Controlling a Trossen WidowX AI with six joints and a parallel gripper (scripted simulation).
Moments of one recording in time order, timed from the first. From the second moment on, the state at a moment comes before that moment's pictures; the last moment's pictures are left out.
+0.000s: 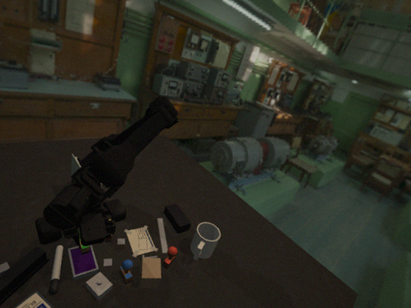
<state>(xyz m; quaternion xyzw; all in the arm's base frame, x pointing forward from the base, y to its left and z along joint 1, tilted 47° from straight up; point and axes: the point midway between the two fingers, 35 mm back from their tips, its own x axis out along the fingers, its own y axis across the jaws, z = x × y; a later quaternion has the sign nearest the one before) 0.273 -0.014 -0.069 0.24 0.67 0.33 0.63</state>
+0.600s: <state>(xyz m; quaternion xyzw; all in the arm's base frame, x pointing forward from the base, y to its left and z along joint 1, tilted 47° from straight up) 0.289 0.020 -0.016 0.28 0.69 0.26 0.61</state>
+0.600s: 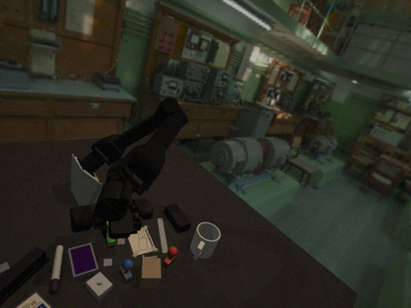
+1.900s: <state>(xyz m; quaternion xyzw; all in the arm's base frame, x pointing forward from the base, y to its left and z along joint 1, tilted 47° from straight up) 0.278 0.106 0.058 0.36 0.72 0.17 0.56</state>
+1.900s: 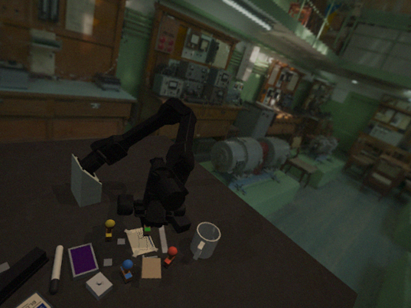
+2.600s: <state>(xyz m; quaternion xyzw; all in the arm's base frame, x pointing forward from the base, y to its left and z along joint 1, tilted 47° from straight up) 0.278 0.116 0.048 0.36 0.72 0.17 0.56</state>
